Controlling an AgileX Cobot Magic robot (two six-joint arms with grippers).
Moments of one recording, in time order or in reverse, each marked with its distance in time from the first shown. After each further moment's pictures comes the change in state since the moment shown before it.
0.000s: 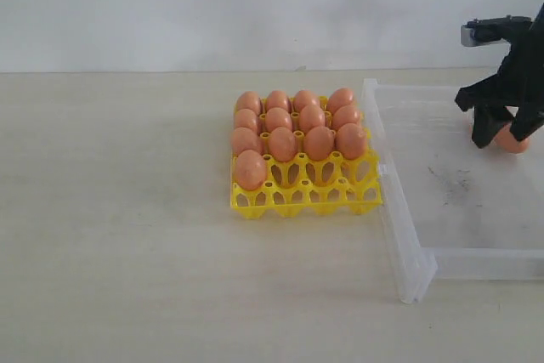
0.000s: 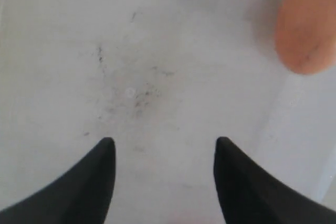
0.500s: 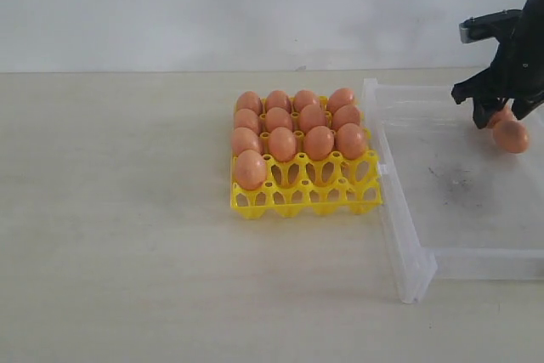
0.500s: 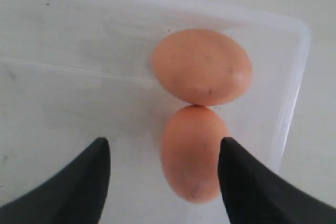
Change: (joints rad) left arm 0.000 0.000 0.000 0.000 0.000 0.000; right arm -0.014 0.222 -0.234 -0.179 -0.127 0.135
